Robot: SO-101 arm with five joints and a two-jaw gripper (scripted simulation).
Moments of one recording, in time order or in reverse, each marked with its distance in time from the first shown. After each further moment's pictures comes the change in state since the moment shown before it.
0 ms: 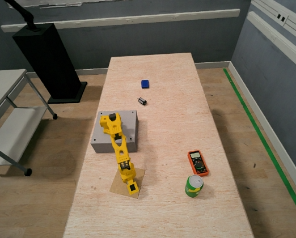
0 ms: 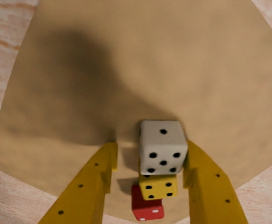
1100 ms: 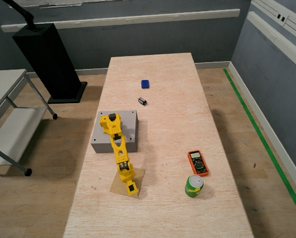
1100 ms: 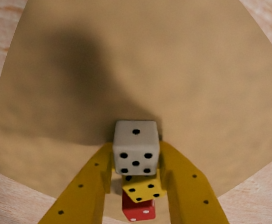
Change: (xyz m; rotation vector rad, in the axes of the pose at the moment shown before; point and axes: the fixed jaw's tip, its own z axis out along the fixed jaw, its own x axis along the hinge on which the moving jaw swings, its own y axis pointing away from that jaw) arm 0.000 -0.005 0.000 0.000 -0.004 0.002
